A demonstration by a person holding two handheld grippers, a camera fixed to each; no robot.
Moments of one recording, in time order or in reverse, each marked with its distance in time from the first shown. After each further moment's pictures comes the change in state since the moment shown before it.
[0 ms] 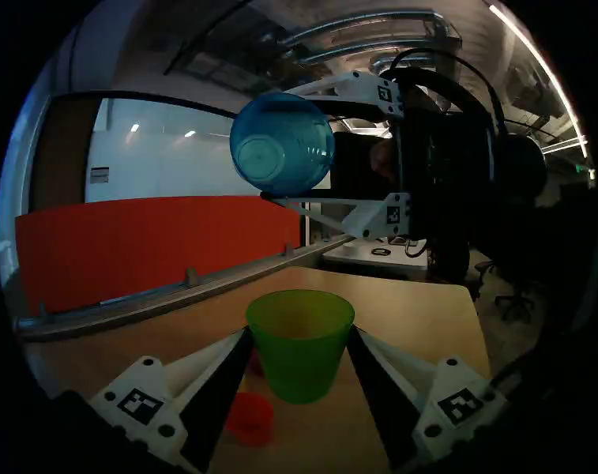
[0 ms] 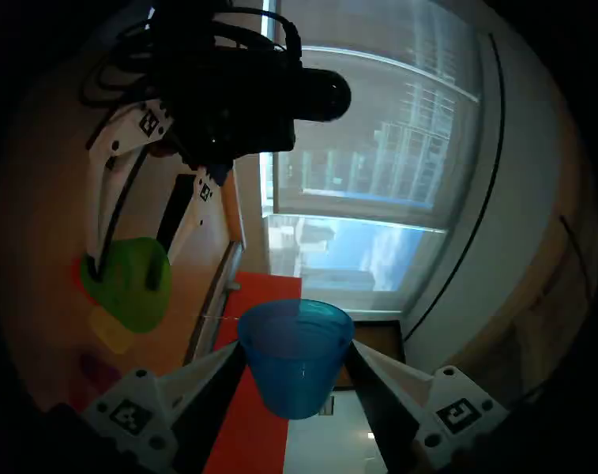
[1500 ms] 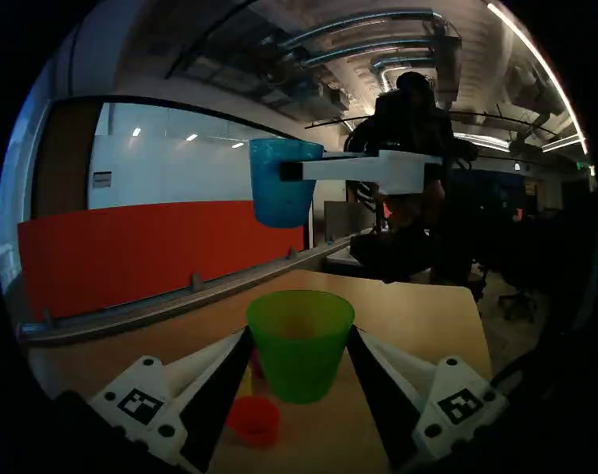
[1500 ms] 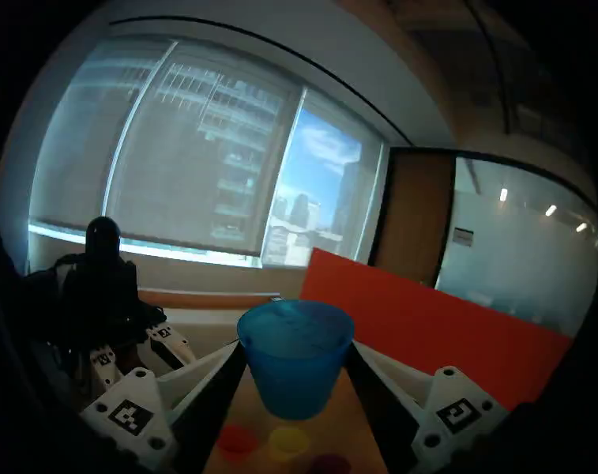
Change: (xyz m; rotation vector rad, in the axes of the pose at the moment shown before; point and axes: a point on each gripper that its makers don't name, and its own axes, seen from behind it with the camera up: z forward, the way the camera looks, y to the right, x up) left arm 0.012 -0.004 -0.006 0.016 0.008 0.011; right arm -0.031 -0.024 -0.019 0.046 0.016 1.450
